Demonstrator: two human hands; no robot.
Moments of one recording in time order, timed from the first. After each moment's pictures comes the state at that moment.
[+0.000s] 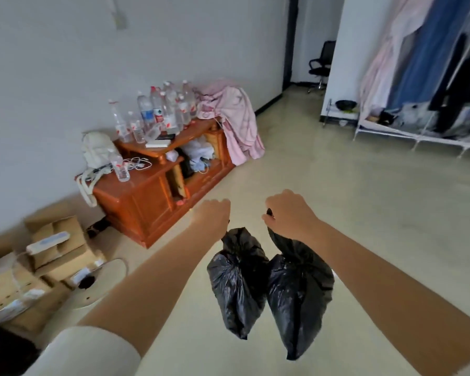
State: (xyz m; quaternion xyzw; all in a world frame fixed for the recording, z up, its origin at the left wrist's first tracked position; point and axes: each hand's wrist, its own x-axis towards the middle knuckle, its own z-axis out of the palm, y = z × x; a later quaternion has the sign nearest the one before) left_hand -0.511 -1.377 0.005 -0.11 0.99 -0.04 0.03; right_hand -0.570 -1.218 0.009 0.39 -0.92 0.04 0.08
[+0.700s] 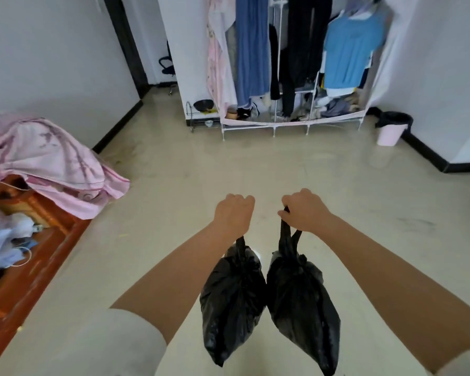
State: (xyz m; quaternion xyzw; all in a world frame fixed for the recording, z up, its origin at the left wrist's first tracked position) left_hand -1.054 -0.915 -0.015 0.24 0.97 -0.02 -0.01; right_hand -1.031 -0.755 -0.013 0.04 -1.00 0.02 -0.02
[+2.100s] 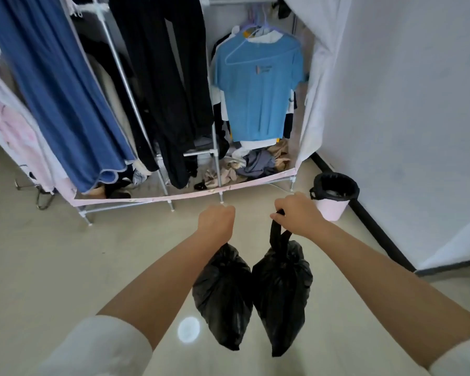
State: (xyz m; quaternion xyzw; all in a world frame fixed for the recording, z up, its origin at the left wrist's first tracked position) left_hand -2.043 0.006 -0.043 0.27 0.96 -0.03 0.05; right_hand -1.983 0.177 -0.034 -0.04 -0.99 0.09 0.03
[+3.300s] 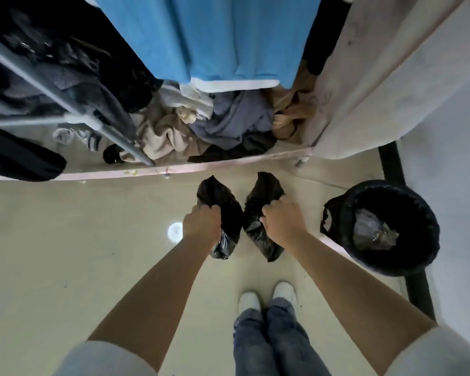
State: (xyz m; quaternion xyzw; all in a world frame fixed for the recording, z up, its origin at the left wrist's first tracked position) left_hand -2.659 0.492 -0.415 0.11 0.94 -0.07 0.32; right_hand -2.634 0.651 -0.429 0.02 -0.96 0.07 -0.26
